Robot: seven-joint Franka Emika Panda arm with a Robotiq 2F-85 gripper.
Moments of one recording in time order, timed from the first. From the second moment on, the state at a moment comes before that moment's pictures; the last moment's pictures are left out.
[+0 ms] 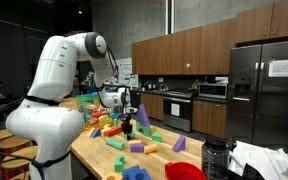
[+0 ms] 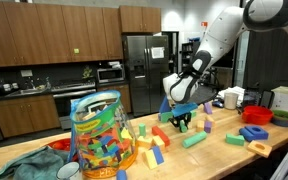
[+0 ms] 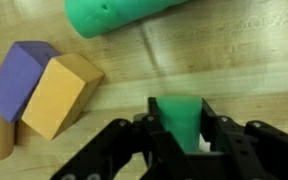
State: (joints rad) arm 0.24 0.35 -0.06 -2.20 -0.18 2.36 0.75
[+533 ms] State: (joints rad) arm 0.24 0.38 -0.04 -2.12 -0.19 2.26 0.76
